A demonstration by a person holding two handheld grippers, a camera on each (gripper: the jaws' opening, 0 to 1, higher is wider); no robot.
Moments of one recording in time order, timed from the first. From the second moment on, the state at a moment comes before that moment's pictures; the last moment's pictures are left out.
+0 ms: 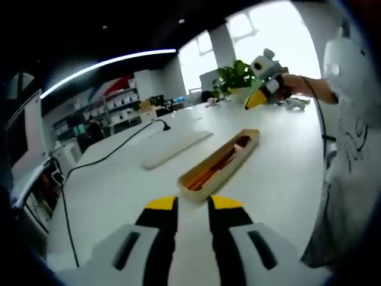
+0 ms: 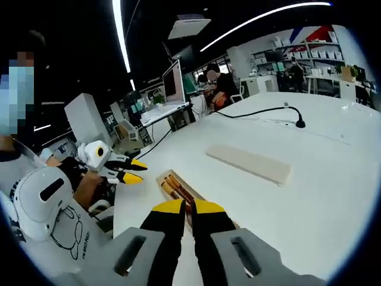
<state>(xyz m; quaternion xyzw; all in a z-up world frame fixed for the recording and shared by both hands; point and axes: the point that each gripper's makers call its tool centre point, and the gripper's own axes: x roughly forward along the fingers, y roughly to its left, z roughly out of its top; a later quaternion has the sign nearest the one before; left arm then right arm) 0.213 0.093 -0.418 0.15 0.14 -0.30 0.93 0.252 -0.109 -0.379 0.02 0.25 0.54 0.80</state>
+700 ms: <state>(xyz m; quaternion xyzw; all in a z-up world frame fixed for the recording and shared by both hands) 0.257 0.070 -0.374 0.25 0.13 -0.37 0.88 0.277 -0.146 -0.357 -0.11 0.18 0.52 0.83</state>
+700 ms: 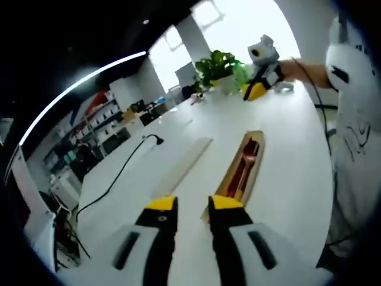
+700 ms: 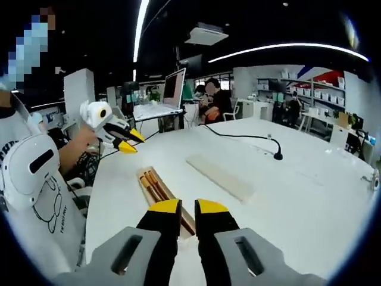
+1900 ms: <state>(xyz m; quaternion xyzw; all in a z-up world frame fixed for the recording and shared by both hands) 0.305 0.052 -0.365 0.36 0.24 -0.44 0.79 0.313 -0.140 -0.356 -0.30 0.18 0.53 0.77</state>
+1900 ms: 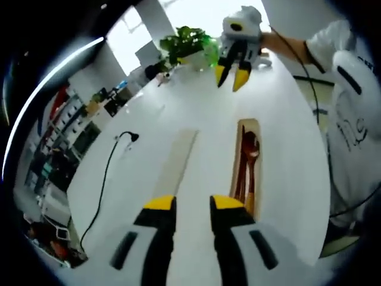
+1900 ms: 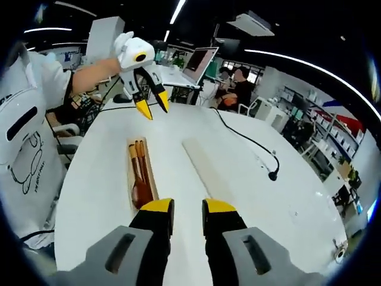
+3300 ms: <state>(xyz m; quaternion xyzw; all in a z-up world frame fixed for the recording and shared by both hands) 0.379 0.045 -0.423 0.38 0.31 -0.46 0.73 0.401 -0.107 -0.434 -0.41 0.28 0.53 0.69</state>
